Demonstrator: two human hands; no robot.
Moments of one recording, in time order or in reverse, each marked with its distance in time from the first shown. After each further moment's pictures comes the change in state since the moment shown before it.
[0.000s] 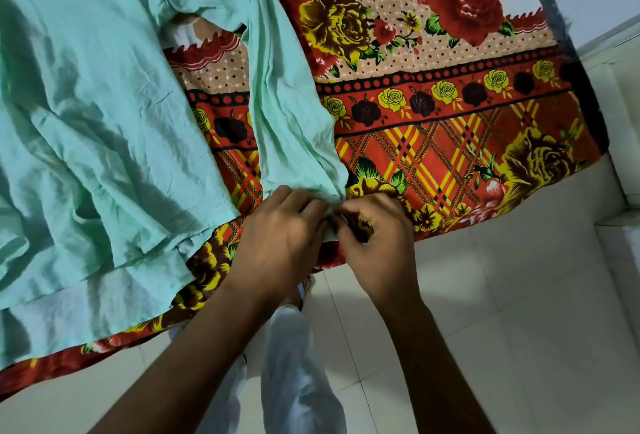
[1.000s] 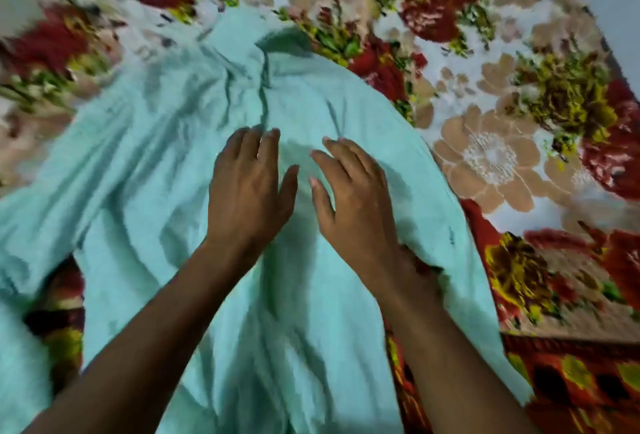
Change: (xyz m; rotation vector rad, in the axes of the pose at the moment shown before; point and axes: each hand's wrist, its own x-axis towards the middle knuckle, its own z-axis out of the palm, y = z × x) left_hand 0.128 -0.306 -0.197 0.313 0.463 -0.467; right_hand 0.265 -0.275 0.188 -0.214 0.002 -0.772
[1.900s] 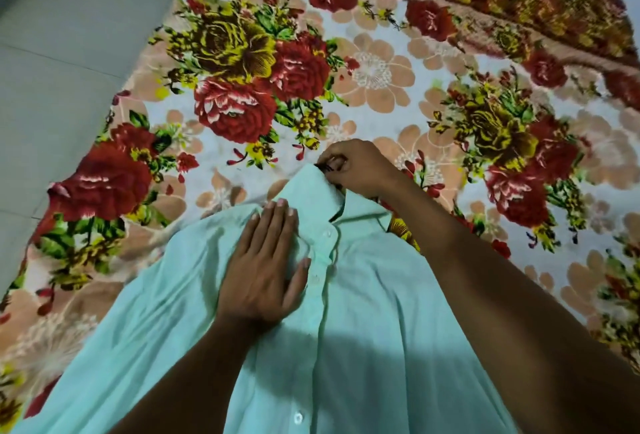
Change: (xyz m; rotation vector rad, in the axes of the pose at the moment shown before) left_hand 0.161 -0.144 0.082 -0.025 0.001 -0.018; right_hand 0.403 0.038 0.131 0.217 -0.755 0.070
